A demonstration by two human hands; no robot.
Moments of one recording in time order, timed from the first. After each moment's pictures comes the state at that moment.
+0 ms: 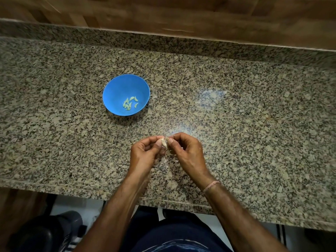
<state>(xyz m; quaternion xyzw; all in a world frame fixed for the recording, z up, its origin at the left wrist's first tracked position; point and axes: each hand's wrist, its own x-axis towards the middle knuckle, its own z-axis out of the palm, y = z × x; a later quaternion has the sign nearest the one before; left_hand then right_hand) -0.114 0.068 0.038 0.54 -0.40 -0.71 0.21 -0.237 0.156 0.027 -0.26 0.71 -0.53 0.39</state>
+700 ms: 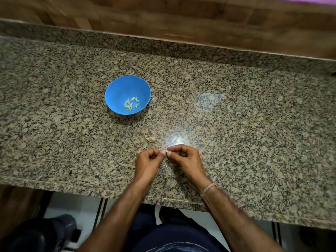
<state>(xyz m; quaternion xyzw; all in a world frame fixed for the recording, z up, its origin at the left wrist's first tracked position) -0.102 0.093 0.007 0.57 -0.50 -0.64 0.14 -0.225 0.177 0.008 -0.11 0.63 -0.58 0.51</state>
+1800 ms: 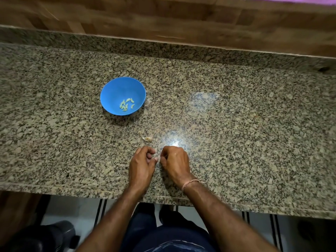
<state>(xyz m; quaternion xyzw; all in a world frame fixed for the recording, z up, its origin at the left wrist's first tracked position) -0.082 0.092 -0.013 0.51 -0.75 -0.40 0.11 -0.197 0.160 0.000 -0.42 0.84 -0.24 0.24</state>
